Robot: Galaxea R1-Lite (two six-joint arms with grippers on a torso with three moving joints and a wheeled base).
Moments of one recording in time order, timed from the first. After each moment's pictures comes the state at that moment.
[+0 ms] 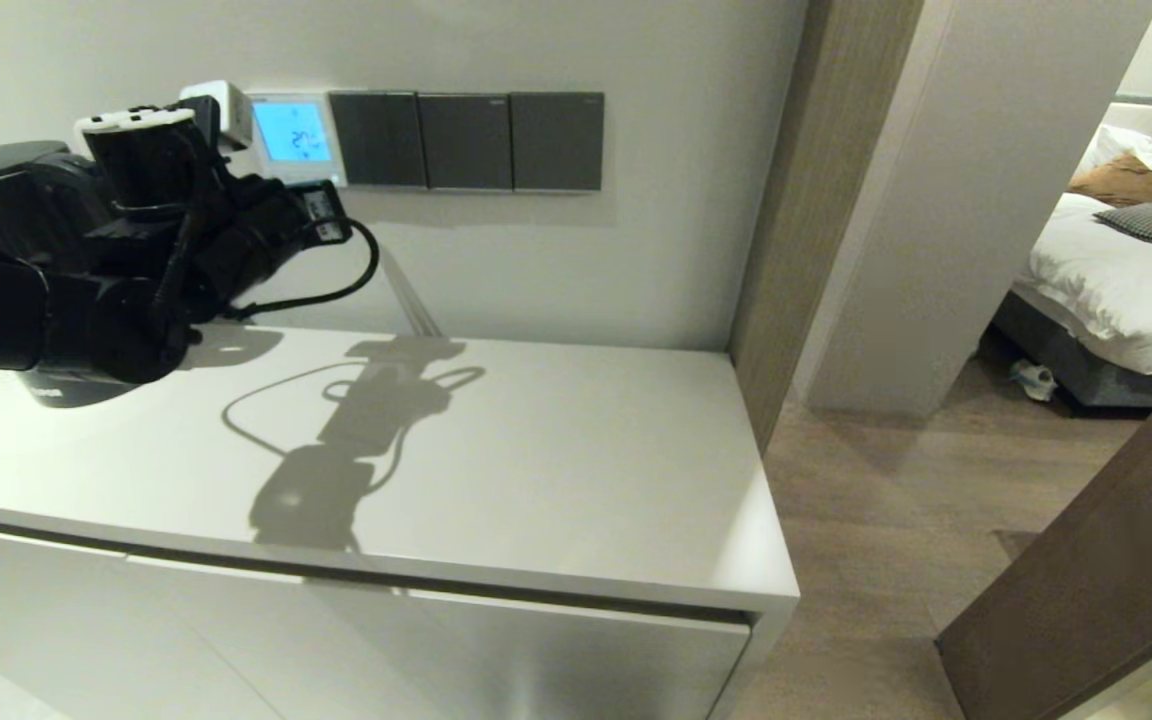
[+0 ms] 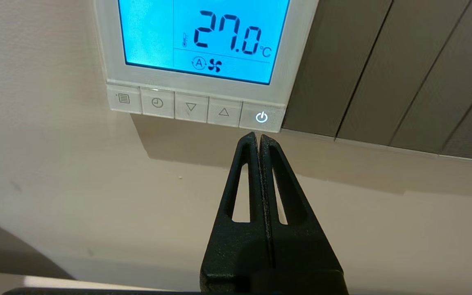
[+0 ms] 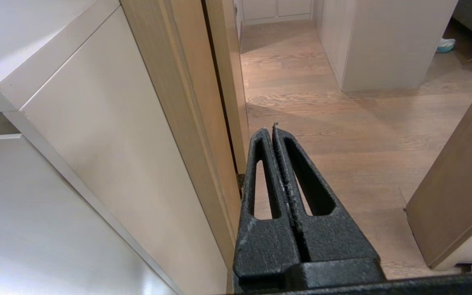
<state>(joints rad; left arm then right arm) -0.18 1.92 -1.35 -0.70 0.06 -0.13 0.01 0.00 0.00 0.01 0.00 0.03</state>
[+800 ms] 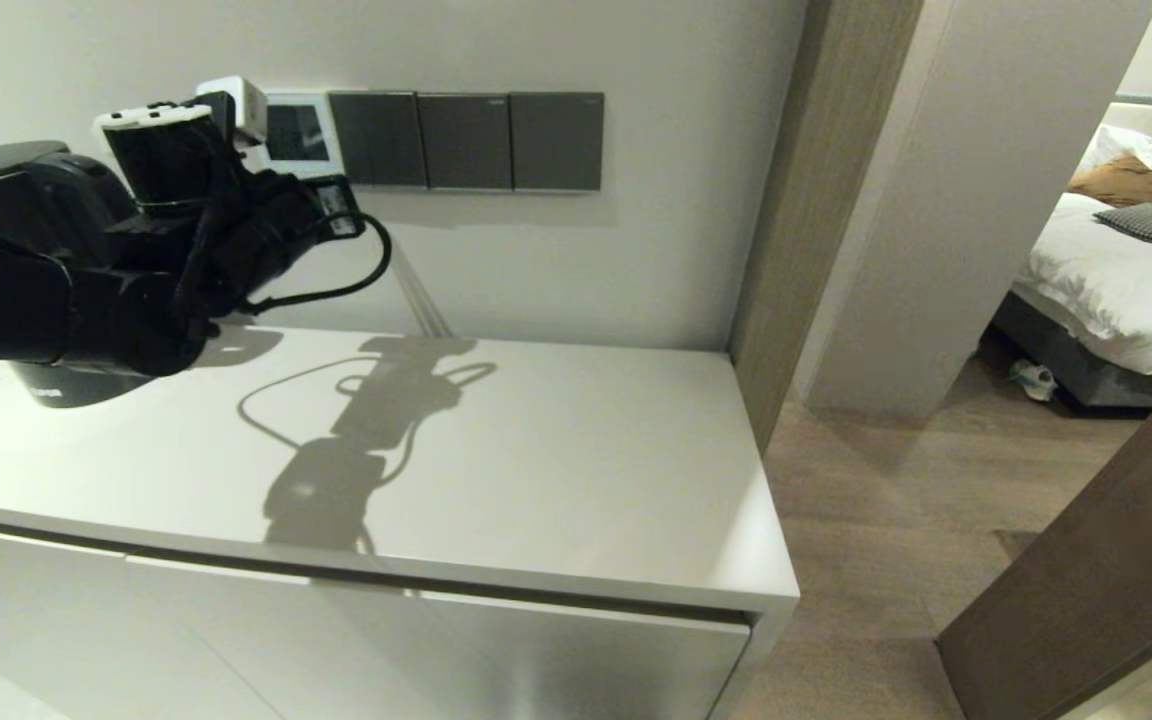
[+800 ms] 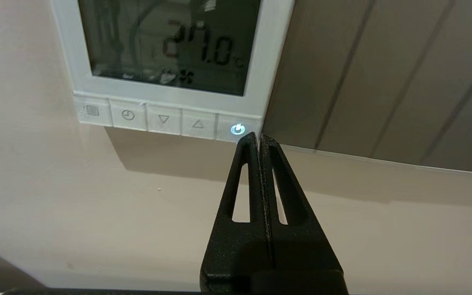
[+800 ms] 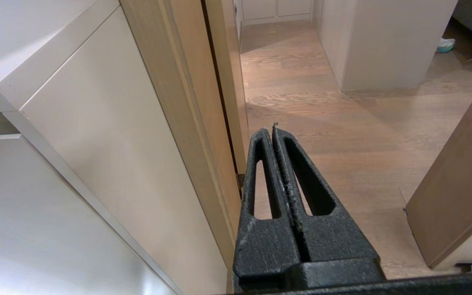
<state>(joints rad) -0.20 1.95 -1.40 -0.70 0.06 -0.14 0.01 0.00 0.00 0.01 0.00 0.03</state>
